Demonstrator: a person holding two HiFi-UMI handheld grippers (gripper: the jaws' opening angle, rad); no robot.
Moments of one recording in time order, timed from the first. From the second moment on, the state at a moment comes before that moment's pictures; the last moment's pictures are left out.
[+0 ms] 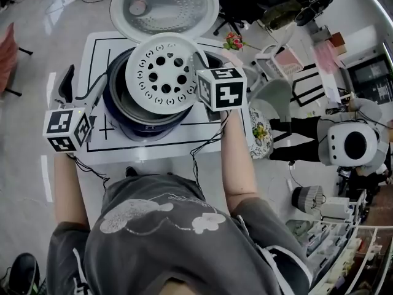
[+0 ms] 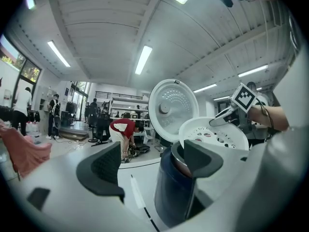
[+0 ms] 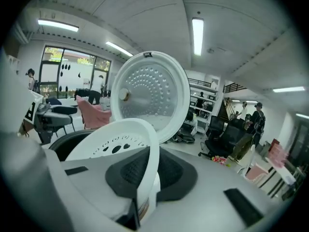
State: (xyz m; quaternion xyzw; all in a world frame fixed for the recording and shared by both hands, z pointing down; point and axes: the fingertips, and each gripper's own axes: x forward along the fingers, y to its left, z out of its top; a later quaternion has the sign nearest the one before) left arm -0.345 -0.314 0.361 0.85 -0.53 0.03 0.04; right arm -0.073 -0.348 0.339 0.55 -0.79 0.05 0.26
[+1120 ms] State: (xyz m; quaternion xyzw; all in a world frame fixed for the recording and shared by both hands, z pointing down) left arm -0.166 -0.258 0.315 0.86 -0.50 0.06 0.00; right arm 0.129 -0.317 0.332 0.59 -0.79 0.13 0.12
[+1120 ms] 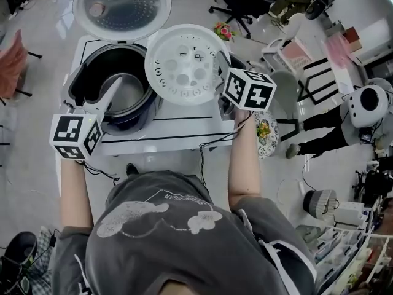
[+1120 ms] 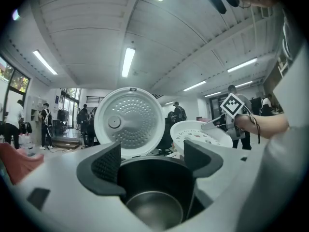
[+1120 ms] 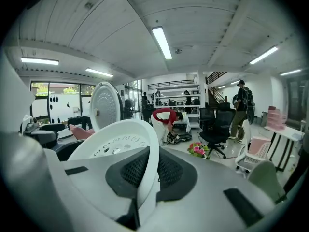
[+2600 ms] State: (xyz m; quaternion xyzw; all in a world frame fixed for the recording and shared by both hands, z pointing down) left arm 0.105 -0.243 0.475 0.91 -0.38 0.11 0.13; right arm 0.271 -0.391 0.568 0.60 -0.73 0.28 0.17
